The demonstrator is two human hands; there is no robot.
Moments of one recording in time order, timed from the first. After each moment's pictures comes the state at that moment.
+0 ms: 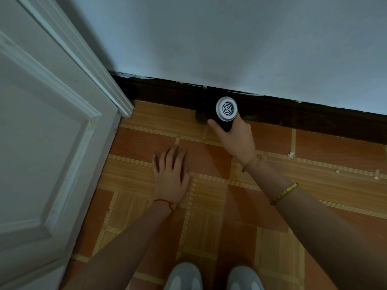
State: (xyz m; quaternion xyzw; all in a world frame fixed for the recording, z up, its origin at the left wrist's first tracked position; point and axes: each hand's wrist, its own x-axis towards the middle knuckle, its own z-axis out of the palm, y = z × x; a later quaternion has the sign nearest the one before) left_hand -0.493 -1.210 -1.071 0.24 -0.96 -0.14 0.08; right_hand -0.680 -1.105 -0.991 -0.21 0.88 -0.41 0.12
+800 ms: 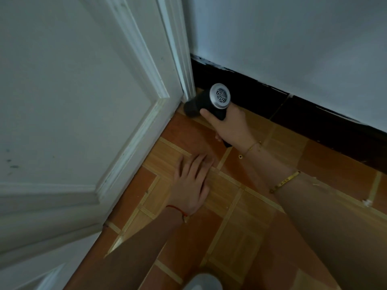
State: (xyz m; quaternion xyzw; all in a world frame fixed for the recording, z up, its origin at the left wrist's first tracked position) left_hand -0.433 -1.241 -1.065 0.24 -0.96 -0.16 0.06; right_hand -0.643 -1.261 -1.004 -0.35 0.77 -0.43 0.30
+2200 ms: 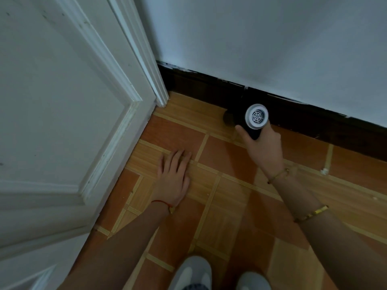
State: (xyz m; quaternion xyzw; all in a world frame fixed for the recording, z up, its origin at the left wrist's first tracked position) left_hand -0.434 -1.236 -1.064 0.25 -0.96 -0.14 0.06; right_hand -0.667 -1.108 -0.992 -0.25 0.87 -0.41 0.11
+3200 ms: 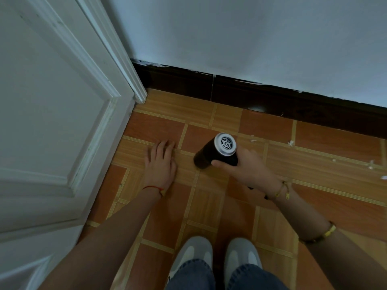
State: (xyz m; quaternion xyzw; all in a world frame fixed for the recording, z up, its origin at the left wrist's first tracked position) left_hand -0.439 -1.228 -1.057 0.27 -0.95 -0.12 0.03; right_hand -0.598 -1.030 -0.943 -0.35 0.83 -0.29 0.32
